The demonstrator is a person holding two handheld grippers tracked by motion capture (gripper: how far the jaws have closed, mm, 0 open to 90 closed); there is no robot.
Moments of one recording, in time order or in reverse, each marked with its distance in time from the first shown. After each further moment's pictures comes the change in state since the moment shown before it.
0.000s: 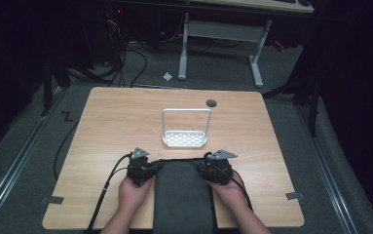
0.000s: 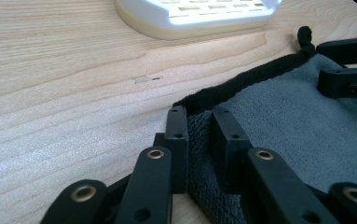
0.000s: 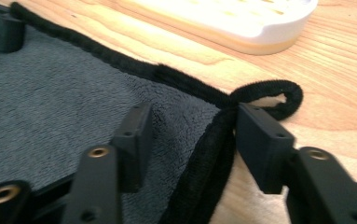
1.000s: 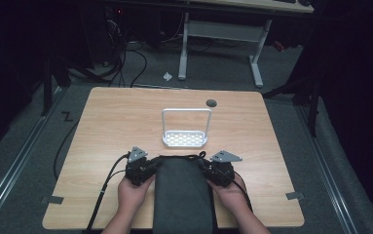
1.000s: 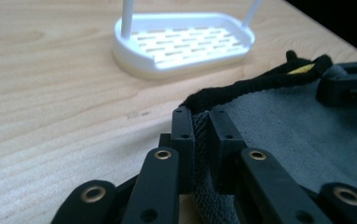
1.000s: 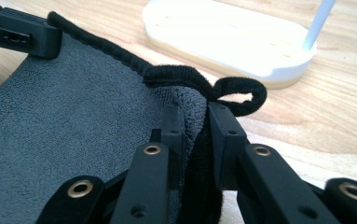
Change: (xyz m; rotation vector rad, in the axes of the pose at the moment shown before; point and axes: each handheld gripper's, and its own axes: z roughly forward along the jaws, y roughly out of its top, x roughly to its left) left arm -0.016 0.008 -0.023 -0.143 0.005 0.041; right arm 0.011 0.007 -0.026 -0.116 0.037 -0.022
